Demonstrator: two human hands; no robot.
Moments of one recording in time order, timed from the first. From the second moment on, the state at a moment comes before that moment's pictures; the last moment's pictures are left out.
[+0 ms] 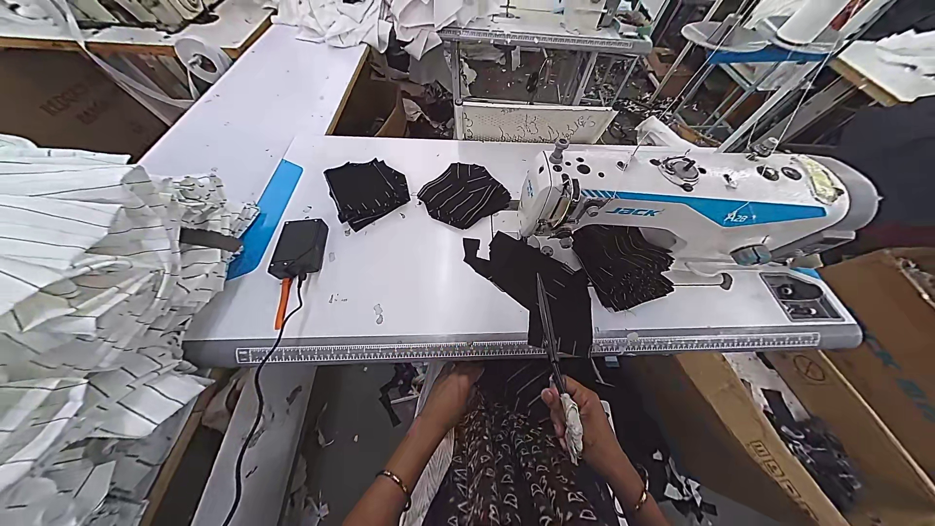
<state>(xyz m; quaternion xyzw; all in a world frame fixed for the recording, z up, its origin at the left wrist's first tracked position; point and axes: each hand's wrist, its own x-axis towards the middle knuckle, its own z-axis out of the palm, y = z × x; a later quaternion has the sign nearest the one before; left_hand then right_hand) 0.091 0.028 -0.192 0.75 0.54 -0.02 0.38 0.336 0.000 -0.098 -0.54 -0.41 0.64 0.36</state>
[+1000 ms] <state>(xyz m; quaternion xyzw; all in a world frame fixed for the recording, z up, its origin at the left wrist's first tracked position) 0.017 0.102 -0.116 0.56 0.76 0.29 0.13 0.288 0.011 -0.086 -0.47 -0.42 0.74 0.23</state>
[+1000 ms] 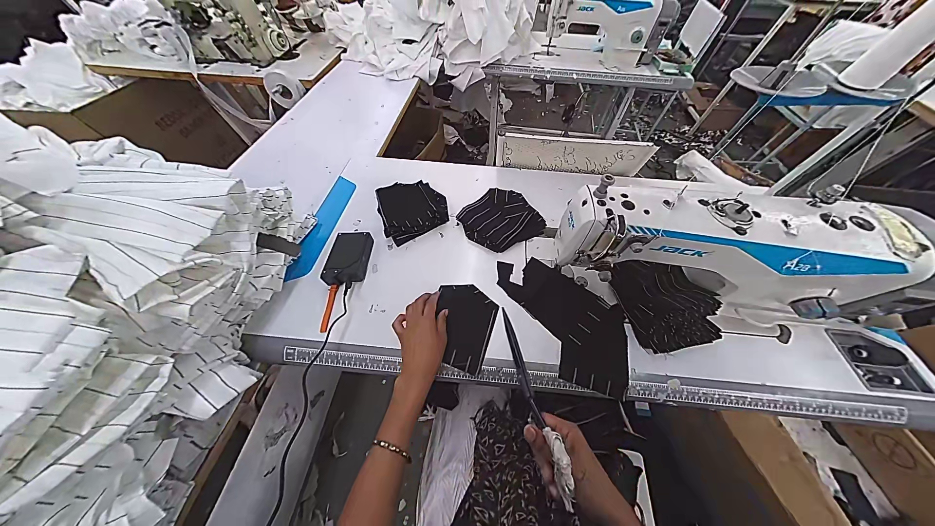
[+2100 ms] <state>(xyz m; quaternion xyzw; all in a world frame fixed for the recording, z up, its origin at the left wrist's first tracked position) 0.044 0.051 -0.096 0.13 0.58 0.59 0.55 0.314 -0.005 -0.125 -0.38 -0.42 0.81 0.13</state>
